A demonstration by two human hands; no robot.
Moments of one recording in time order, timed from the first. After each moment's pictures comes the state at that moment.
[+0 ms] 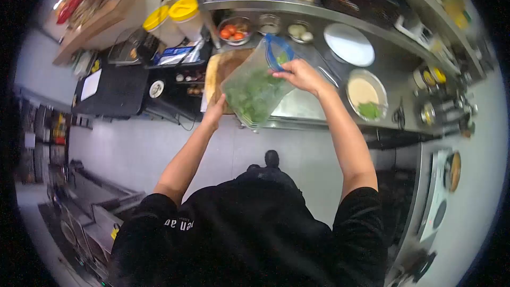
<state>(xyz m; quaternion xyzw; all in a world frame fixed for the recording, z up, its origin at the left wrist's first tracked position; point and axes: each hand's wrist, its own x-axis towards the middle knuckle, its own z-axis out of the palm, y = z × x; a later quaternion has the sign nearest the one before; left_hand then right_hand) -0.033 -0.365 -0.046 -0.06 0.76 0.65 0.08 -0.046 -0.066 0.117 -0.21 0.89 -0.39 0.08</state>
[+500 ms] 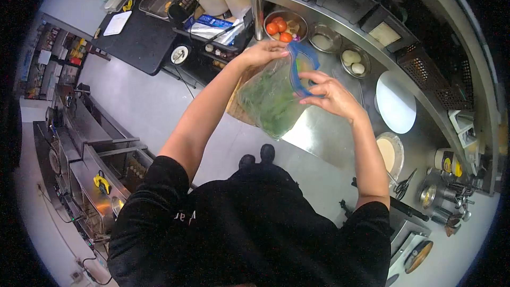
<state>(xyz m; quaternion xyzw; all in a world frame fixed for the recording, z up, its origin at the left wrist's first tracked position) -0.227 -0.322 0.023 0.10 0.69 0.69 0.20 -0.156 -0.074 0.131 -0.45 0.83 -0.29 0.17</state>
